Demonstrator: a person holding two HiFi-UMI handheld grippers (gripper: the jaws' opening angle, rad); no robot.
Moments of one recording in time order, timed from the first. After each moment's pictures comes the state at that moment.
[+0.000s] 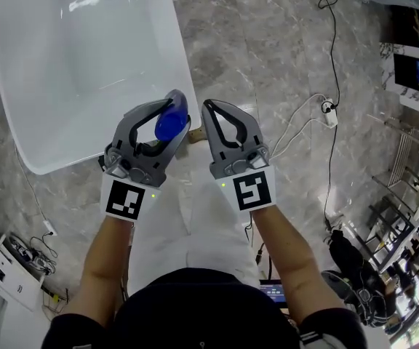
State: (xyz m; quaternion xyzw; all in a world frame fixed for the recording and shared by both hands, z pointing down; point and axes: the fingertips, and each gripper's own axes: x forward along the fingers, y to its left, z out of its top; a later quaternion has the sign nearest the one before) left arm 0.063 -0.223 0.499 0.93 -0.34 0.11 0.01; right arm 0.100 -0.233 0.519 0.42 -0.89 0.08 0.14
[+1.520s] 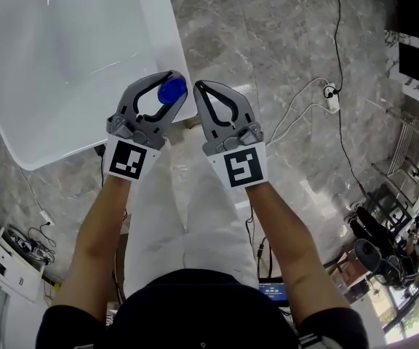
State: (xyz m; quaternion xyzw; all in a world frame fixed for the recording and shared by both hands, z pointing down) left arm 0.073 -0.240 0.609 0.93 -0.32 0.16 0.03; right arm 0.097 -0.238 0.597 0.39 -0.89 0.09 0.20
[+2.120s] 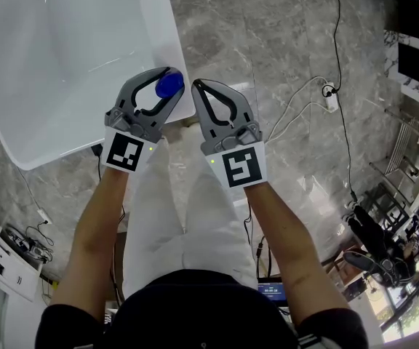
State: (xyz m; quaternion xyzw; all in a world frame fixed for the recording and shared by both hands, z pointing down) left arm 0.074 -0.245 0.629 0.94 -0.31 0.16 0.04; right arm 0.099 -0.240 0.601 0.39 -0.89 0.10 0.20
